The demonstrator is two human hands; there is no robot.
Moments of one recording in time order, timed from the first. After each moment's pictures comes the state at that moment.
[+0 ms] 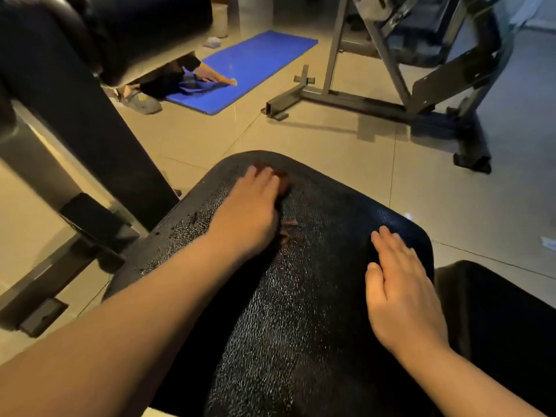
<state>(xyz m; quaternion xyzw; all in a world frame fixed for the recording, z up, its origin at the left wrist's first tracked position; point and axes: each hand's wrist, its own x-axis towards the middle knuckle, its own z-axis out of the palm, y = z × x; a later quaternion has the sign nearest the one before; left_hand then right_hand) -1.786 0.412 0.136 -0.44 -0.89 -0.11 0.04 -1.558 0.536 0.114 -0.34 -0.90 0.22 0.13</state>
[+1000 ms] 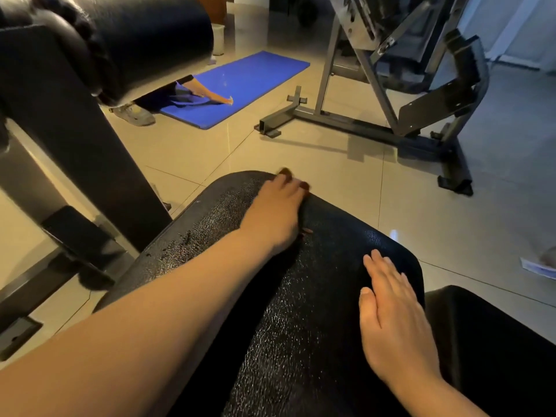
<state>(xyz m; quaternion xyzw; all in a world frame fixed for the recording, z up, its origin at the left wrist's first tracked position) -1.805 0.476 0.144 -0.51 -0.85 -0.09 0.05 -1.561 0.539 0.112 -0.35 -0.91 0.19 0.11</state>
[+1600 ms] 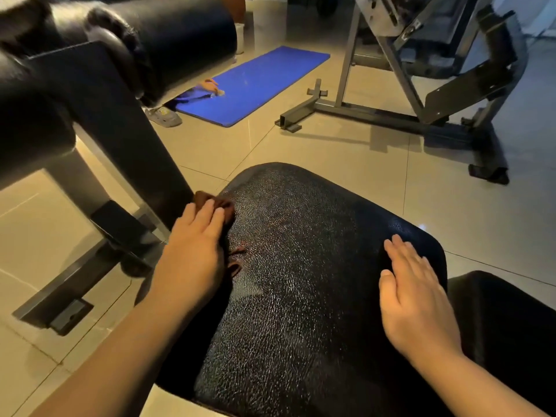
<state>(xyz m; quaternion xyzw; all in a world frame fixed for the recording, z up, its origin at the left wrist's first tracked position) -1.777 0.304 0.138 -0.32 -0.94 -0.13 0.06 -1.561 0.536 0.114 -0.33 -0.91 0.20 0.12</state>
